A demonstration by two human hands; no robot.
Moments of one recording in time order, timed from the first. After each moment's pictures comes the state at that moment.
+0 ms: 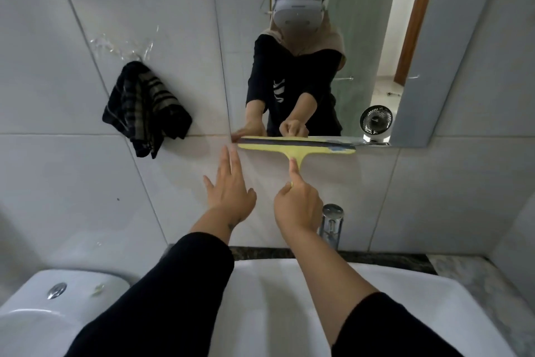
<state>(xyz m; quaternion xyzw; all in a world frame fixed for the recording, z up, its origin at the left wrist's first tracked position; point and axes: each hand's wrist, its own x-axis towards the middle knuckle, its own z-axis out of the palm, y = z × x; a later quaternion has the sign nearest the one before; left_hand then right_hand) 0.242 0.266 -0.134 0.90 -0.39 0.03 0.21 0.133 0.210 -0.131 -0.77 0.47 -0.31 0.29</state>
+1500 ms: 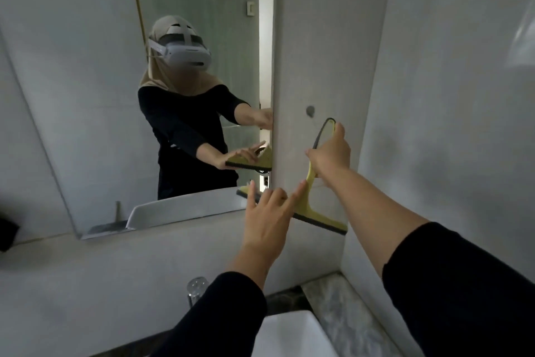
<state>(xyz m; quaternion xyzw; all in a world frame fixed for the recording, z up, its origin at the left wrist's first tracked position) 0.008 0.098 -0.049 0.64 -0.68 0.30 0.20 -0.095 0.018 0.069 -0.60 0.57 -0.48 0.29</state>
